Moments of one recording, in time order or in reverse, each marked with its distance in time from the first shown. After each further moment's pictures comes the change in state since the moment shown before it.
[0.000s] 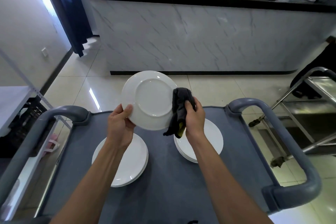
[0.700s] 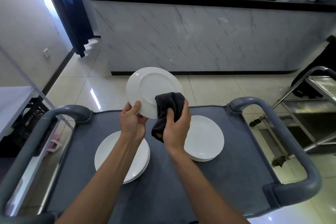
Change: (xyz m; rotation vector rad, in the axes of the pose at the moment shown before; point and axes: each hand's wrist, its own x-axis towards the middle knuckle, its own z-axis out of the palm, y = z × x) left_hand -0.001 -0.014 0.029 -0.111 0.104 -0.021; right_hand -0.063 0.016 0.039 -0.222 0.097 -0.241
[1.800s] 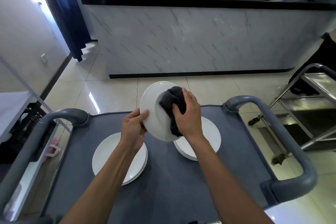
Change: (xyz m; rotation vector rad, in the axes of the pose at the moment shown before) left_hand -0.021 -0.011 -0.004 0.262 -0.160 -0.044; right_hand 0.061 0.009 -0.047 -0.407 -0.189 -0.289
